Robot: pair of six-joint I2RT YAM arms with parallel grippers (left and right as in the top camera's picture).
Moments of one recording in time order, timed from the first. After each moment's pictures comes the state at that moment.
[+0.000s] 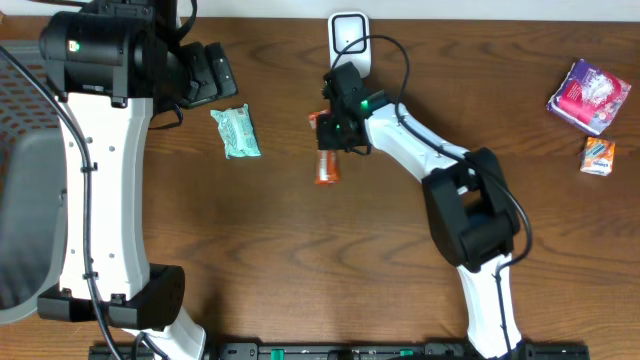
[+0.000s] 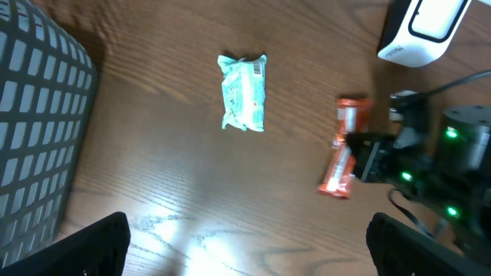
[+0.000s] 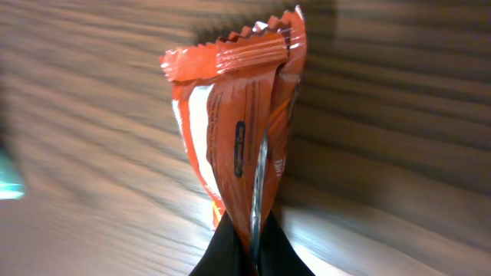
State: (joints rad) left arm -0.13 1.81 2.37 -1.70 -0.04 -0.43; right arm 0.50 2.26 1.70 -0.61 -0.14 0.40
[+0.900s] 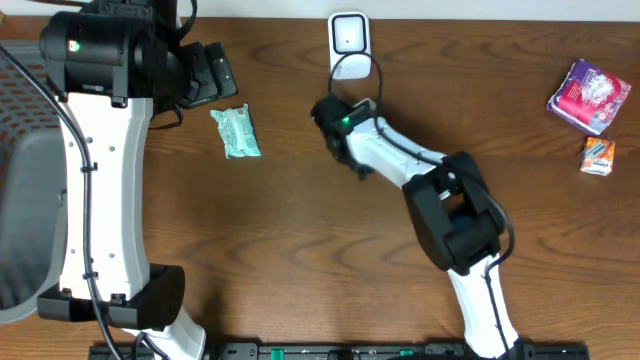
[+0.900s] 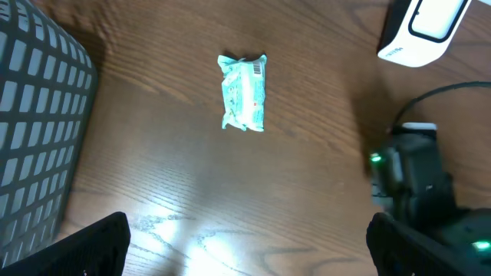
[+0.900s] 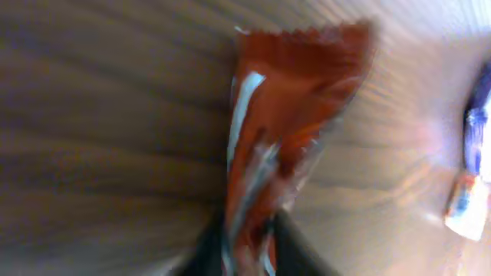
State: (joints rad) left arm -0.13 1.81 2.37 -1.70 -0.04 -0.43; right arm 0.59 2.30 1.65 -0.87 0.70 0.23
